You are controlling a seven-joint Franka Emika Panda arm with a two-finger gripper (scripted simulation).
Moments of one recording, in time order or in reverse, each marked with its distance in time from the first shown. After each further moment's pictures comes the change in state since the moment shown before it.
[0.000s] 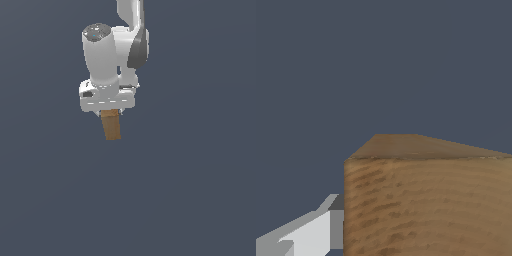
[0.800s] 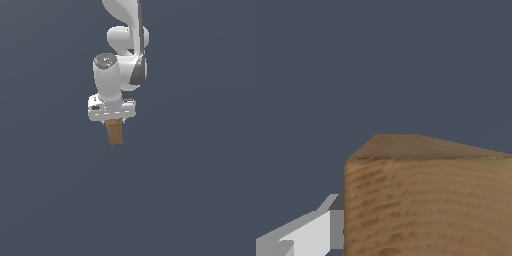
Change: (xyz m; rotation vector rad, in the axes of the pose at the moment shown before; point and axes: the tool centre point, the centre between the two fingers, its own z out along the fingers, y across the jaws) arm -0.020 -0.009 0.078 -0.001 0.005 0.000
